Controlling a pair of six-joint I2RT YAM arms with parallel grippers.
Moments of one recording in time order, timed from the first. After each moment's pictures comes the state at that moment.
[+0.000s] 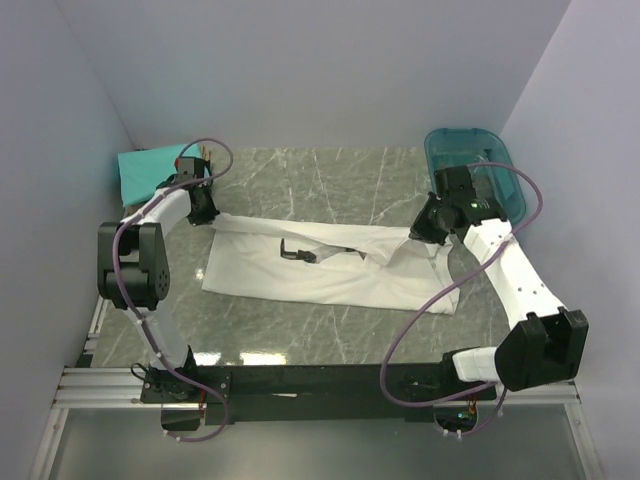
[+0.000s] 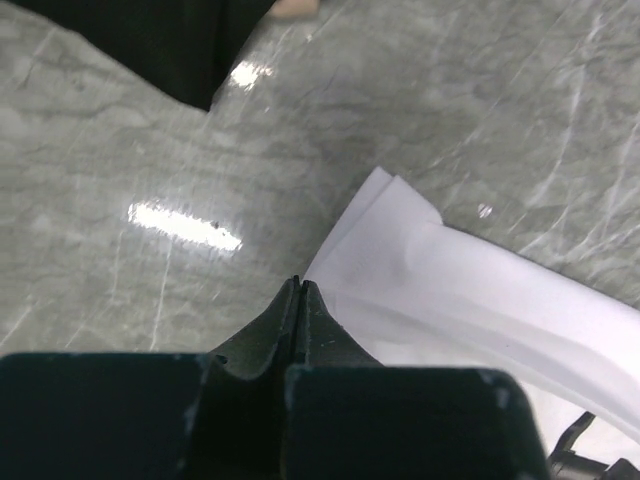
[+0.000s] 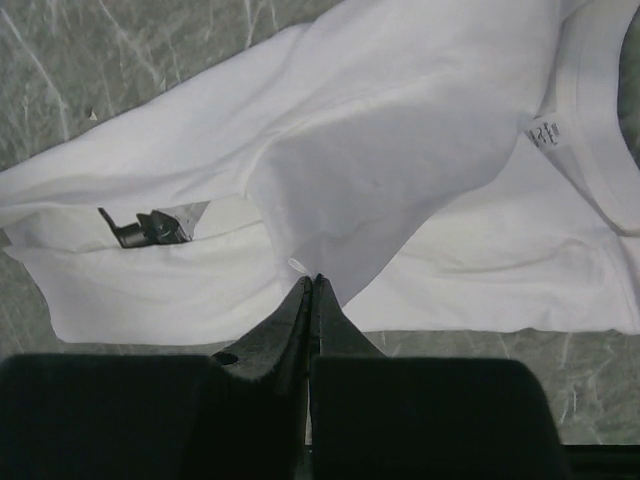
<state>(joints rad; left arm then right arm) -0.02 1.86 1.33 -0.46 -0.12 -0.38 0.17 1.33 1.21 -0.86 -0.01 0.69</state>
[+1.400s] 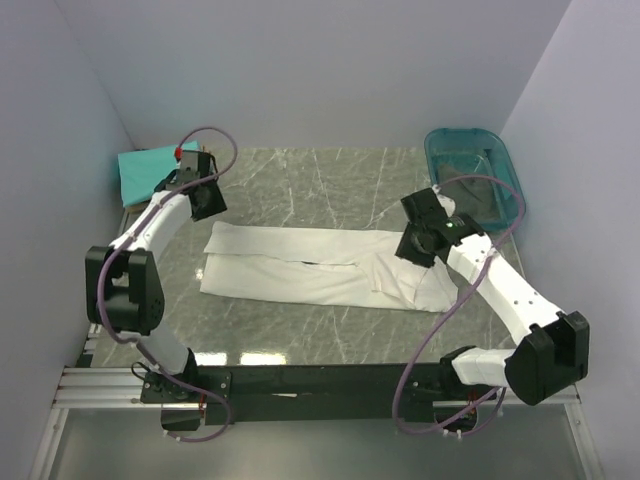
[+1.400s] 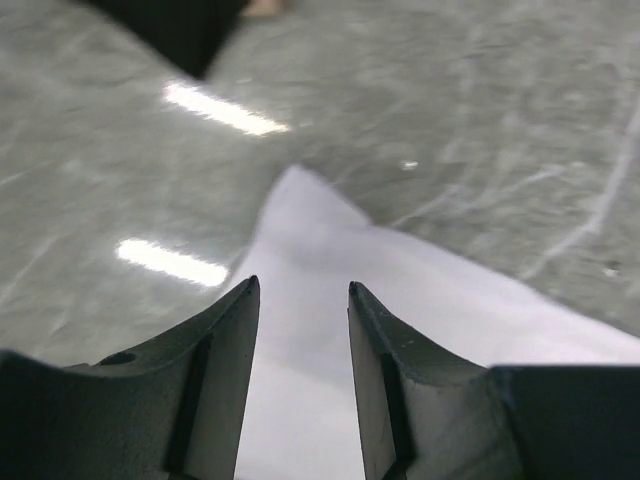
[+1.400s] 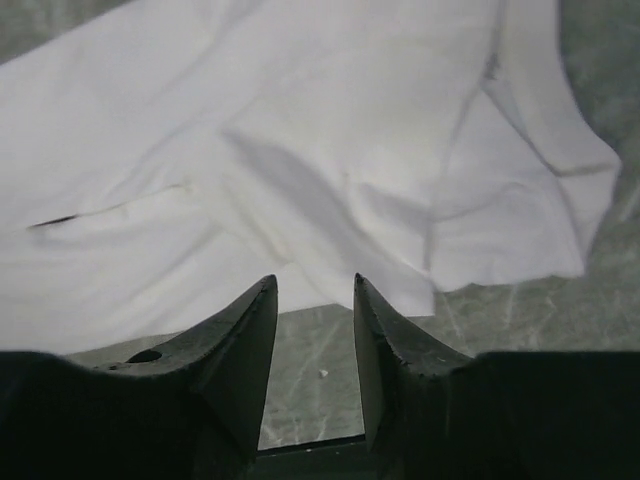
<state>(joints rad) -0.09 1.63 1.27 -0.54 -0.21 -0.45 0.37 1.26 1.06 -0.93 0.26 0.76</state>
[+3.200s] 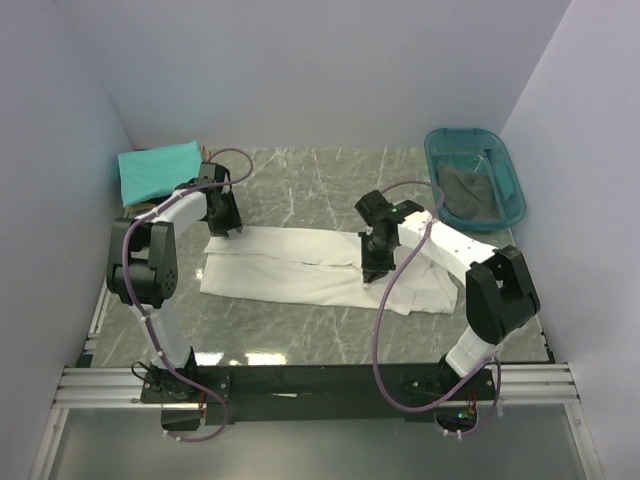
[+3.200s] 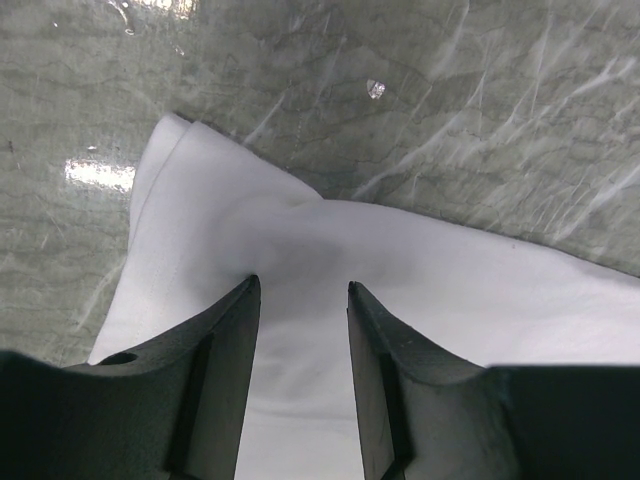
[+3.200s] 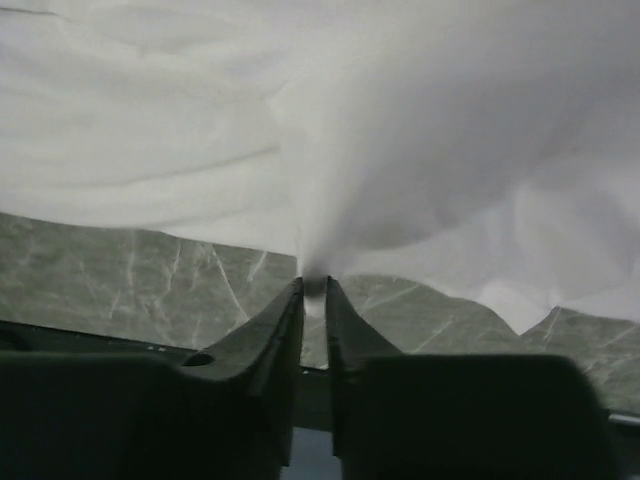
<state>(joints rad) -0.12 1.88 1.31 -0.53 0.00 -0.44 0.55 1.64 1.20 -0.92 -0.06 0.59</state>
